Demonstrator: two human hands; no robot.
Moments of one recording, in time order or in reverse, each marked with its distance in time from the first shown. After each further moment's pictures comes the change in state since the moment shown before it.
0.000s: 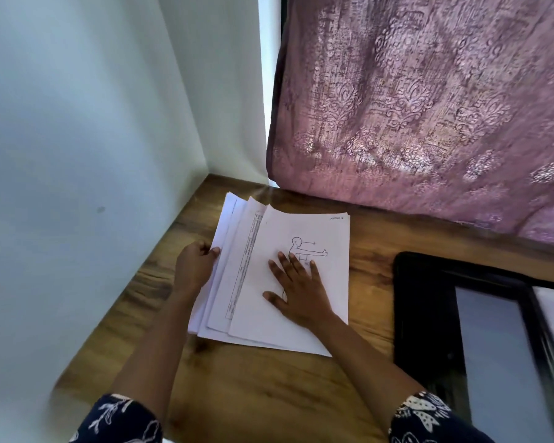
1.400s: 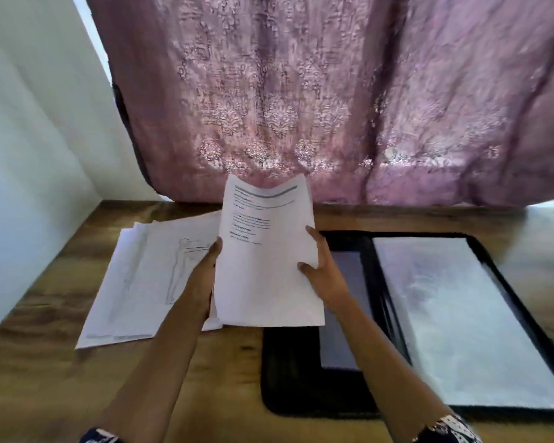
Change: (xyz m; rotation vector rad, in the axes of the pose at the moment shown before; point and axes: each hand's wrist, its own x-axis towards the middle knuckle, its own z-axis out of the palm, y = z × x) left_hand -0.183 0.142 0.134 -0.680 -0.553 -0.126; right_hand -0.198 0.149 -0.127 1.091 0.427 0.402
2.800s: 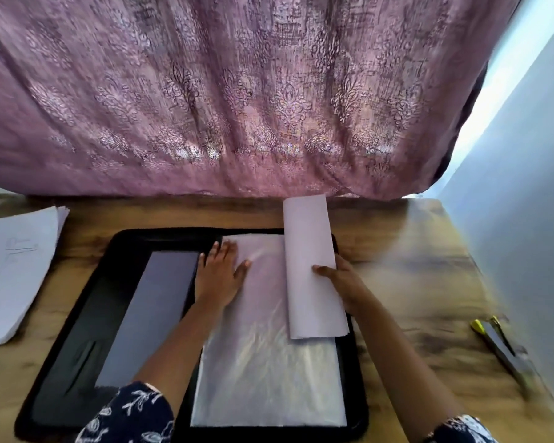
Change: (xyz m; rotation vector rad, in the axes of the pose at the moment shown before) left_hand 0.069 -0.148 0.347 1.539 0.111 0.455; right_hand -0.014 0.116 -0.383 0.370 0.066 0.414
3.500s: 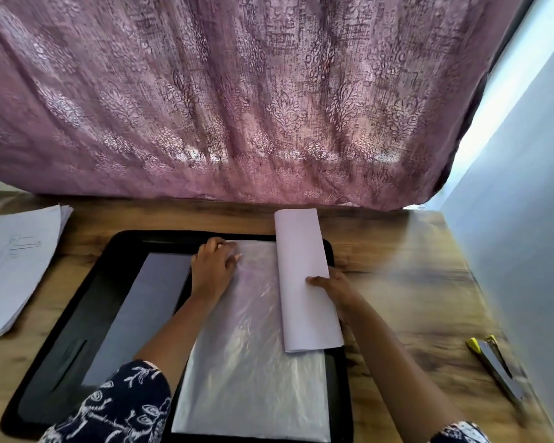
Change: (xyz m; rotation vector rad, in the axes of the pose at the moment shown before) left_hand 0.017 0.004 -0.001 -0.203 0.229 -0.064; right_hand 0.014 0.002 -0.013 -0.057 -0.063 0.097
